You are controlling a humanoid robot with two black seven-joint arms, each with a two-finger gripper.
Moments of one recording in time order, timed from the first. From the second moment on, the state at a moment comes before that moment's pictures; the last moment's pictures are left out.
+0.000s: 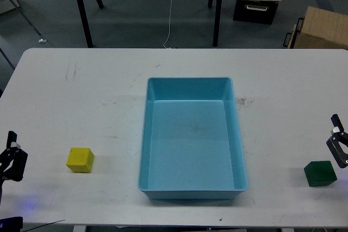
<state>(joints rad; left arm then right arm) 0.52 0.11 -1.62 -1.68 -0.45 -0.49 0.06 -0.53 -0.26 1.64 1.70 0.33 0.49 -0.08</state>
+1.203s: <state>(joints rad) 0.36 0.10 -1.57 -1.67 -0.32 -0.49 -0.01 -0.02 -1.43 1.33 1.66 -0.32 0.40 -0.32</state>
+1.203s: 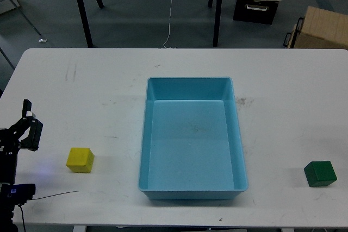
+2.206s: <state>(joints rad) 0.34 0.07 -1.53 -1.61 -0.29 -0.49 -0.02 1.28 -0.92 -0.38 1.58 -0.84 0.43 -0.46</state>
